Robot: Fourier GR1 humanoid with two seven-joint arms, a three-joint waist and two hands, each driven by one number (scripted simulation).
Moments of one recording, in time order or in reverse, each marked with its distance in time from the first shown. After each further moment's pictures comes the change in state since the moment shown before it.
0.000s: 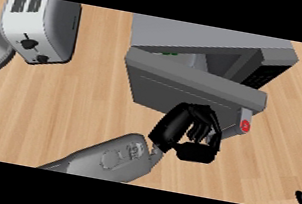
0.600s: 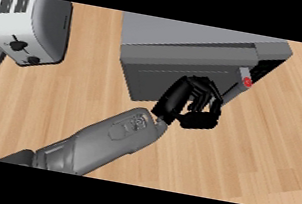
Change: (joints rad) left arm -0.150 -0.004 0.070 0.167 0.204 -0.014 -0.085; right arm -0.032 -0.032 -0.030 -0.054 -0.066 -0.034 0.077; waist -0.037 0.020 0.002
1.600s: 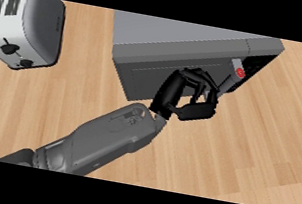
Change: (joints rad) left arm -0.006 0.000 0.023 0.033 0.207 0.016 -0.149; right arm -0.059 -0.038 -0.014 -0.017 -0.062 0.019 0.035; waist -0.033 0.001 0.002
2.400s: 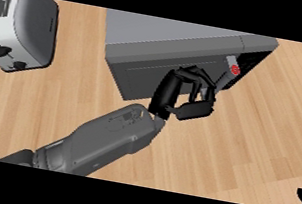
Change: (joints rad) left arm 0.007 0.000 -0.009 0.011 0.067 0.052 -0.129; right arm -0.037 -0.035 0.025 -0.001 -0.013 0.061 -0.002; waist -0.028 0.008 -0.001
